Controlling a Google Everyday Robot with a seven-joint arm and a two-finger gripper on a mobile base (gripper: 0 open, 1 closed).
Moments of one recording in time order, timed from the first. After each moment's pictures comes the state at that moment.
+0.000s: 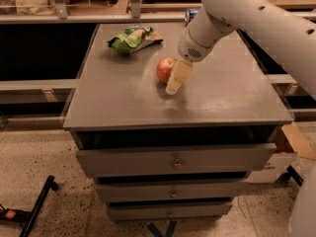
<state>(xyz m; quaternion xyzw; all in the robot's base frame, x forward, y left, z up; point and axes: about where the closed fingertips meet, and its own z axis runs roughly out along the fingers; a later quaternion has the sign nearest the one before) 0.675 -0.063 0.851 -0.61 0.74 0.05 0.26</state>
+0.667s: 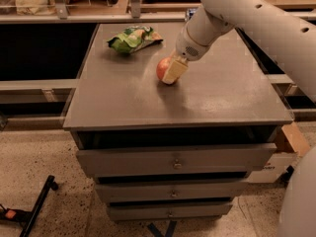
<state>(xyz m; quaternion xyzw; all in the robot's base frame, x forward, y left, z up) 0.678 -0.055 0.849 -0.61 0.75 0.07 0.26</state>
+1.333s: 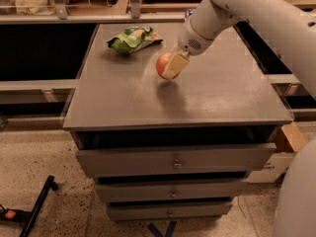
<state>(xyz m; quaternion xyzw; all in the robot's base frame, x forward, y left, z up) 0.676 -0.057 0.865 -0.60 0.75 0.10 0.26</state>
